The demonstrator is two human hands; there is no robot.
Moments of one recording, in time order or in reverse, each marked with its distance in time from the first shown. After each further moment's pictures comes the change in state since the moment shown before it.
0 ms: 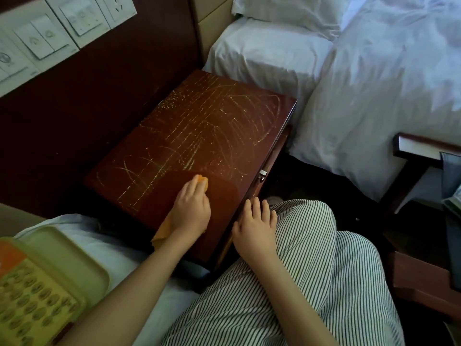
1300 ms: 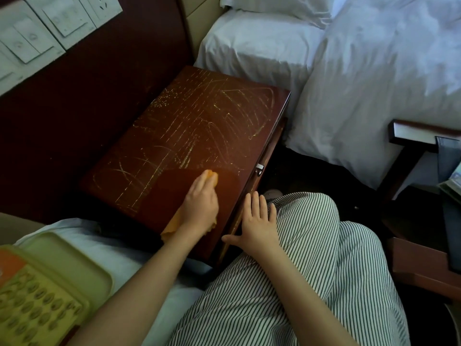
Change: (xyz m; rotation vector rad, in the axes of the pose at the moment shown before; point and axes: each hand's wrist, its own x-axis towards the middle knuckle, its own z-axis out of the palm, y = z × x) left_hand 0.005 0.018 0.003 -0.054 -0.091 0.046; right_hand 0.004 0.011 0.005 -0.109 -0.135 -0.047
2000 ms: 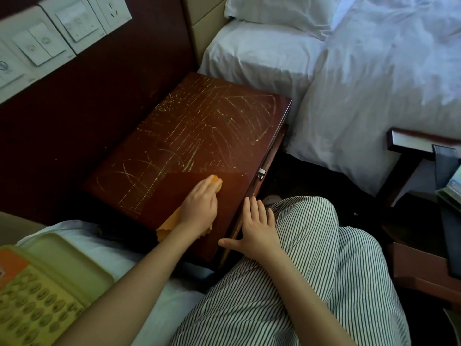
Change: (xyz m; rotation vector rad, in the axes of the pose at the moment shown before) left_hand 0.004 -0.018 -0.002 -0.015 -0.026 0.150; right_hand 0.000 -0.001 0.002 0.041 -0.022 -0.053
